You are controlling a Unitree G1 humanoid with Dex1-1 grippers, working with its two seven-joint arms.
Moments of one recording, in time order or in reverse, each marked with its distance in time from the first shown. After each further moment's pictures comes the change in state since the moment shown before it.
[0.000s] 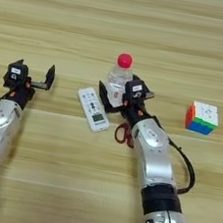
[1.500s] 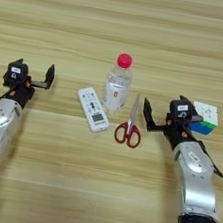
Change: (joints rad) left arm -0.010 0.003 0.000 0.010 0.000 -0.002 0.008; right arm 0.135 -0.133 -0.157 -0.097 0.023 0.065 -0.093
